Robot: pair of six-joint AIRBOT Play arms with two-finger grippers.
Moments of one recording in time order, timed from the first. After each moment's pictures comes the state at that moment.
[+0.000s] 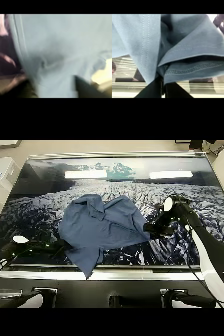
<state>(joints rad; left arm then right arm) 0.21 -1.22 0.52 0.77 -1.05 -1.30 0.17 -1.47 1.23 -1.40 1.50 1.83</state>
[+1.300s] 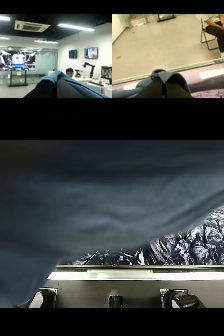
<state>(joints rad) 0.39 -0.70 1.92 0.58 -0.79 -1.25 0.17 -0.79 2.04 -1.79 1.27 1.87</state>
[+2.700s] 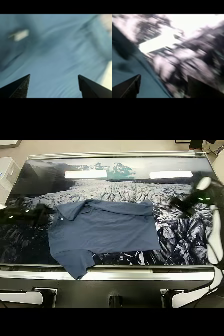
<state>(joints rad) 0.42 -1.58 1.24 0.77 -1.30 -1.38 -0.25 -1.75 1.67 -1.33 1.49 1.82</state>
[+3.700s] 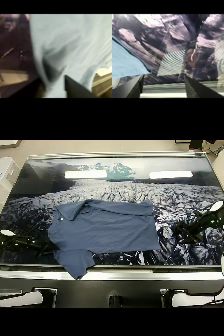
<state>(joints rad) 0.48 -1.46 0.75 0.97 -1.32 -1.24 -0.40 -1.58 1.26 -1.28 1.58 1.64</state>
